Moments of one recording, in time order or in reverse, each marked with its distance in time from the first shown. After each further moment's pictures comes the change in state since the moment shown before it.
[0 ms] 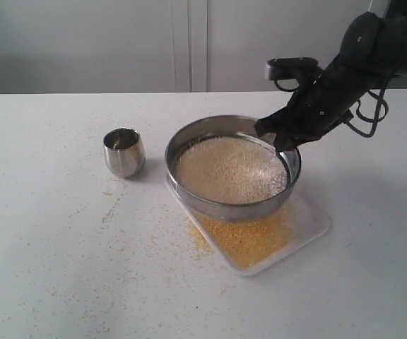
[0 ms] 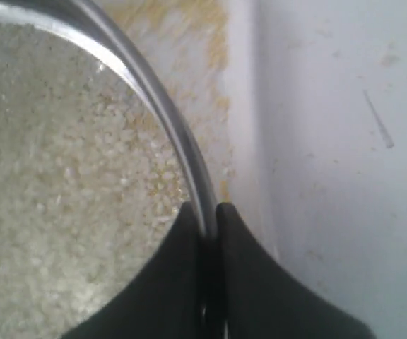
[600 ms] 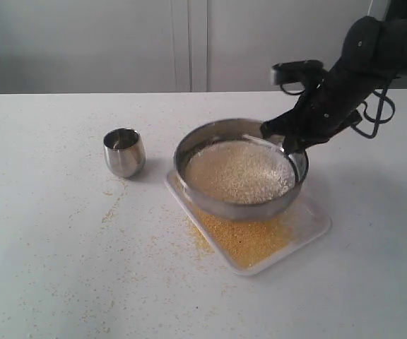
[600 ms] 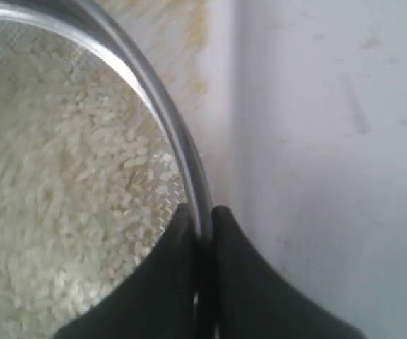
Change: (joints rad) left arm 0.000 0.000 0.000 0.002 0.000 0.000; right arm -0.011 -0.004 0.011 -0.080 -0.016 0.107
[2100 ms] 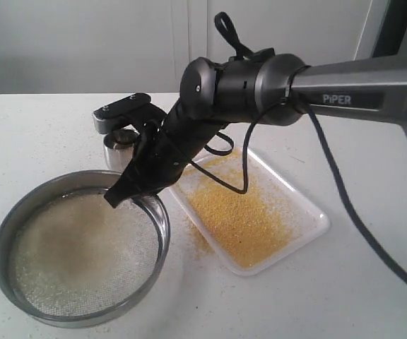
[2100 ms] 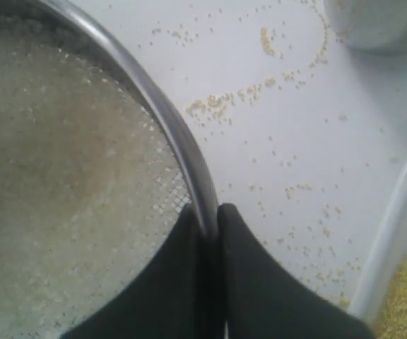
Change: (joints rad) left arm 0.000 0.000 0.000 0.000 0.000 0.000; right arm 0.501 0.075 -0.078 0.195 -0.087 -0.266
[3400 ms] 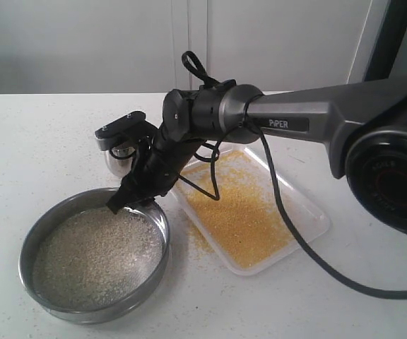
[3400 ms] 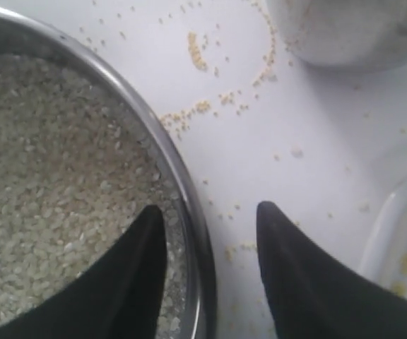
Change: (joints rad) left arm 0.000 0.000 0.000 0.000 0.000 0.000; right arm 0.002 0.199 -0.160 -0.142 -0.039 0.097
